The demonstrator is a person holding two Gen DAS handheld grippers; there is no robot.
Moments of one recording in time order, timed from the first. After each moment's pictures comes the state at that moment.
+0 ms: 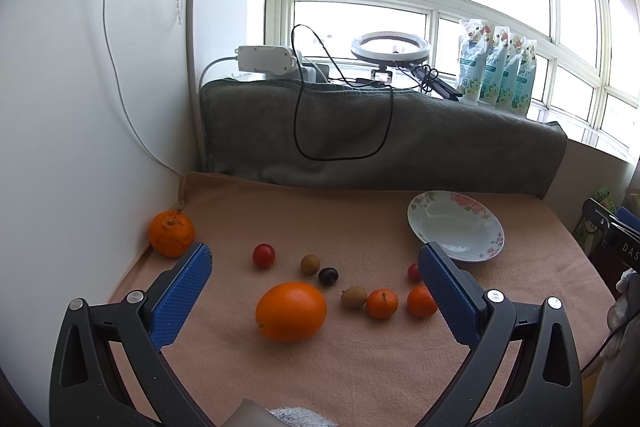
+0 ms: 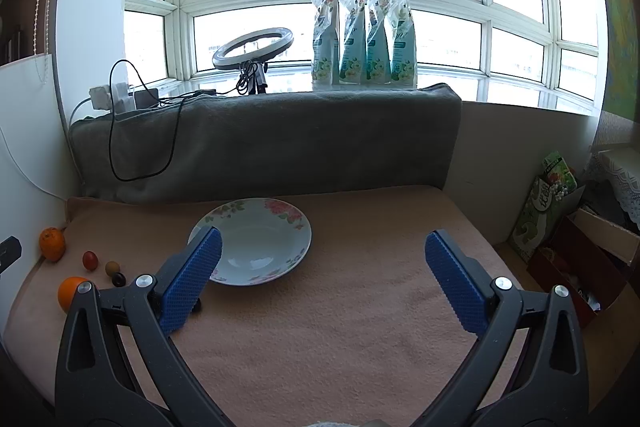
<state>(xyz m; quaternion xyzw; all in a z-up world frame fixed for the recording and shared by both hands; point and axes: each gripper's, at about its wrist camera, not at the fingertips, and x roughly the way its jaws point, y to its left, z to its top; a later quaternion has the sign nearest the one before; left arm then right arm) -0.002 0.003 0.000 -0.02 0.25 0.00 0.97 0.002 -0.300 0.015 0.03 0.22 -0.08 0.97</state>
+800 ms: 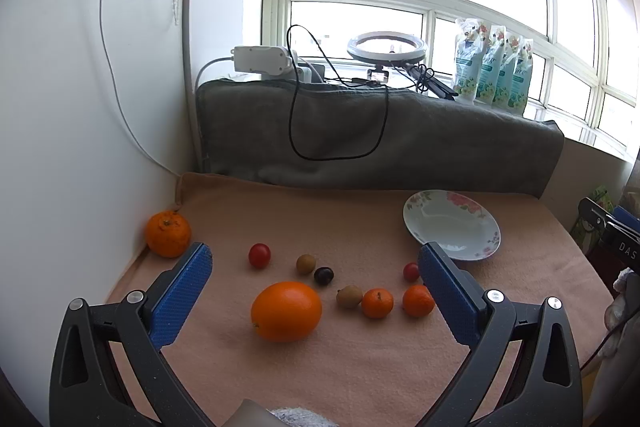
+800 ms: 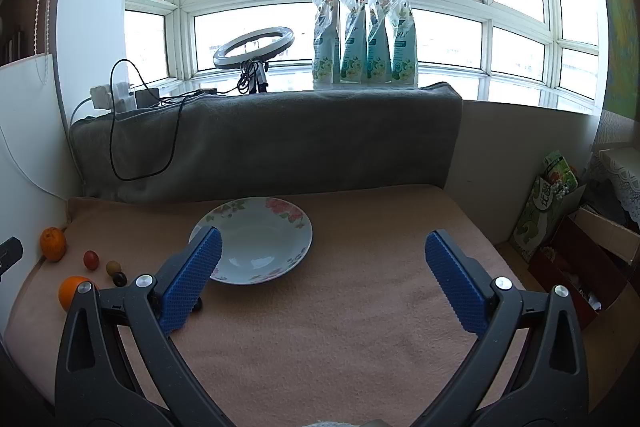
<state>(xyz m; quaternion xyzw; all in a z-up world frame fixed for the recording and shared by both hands) -0.004 0.000 0.001 -0.02 0.25 -0.01 0.97 0.003 -0.297 0.015 0.03 0.22 -0.08 0.97</state>
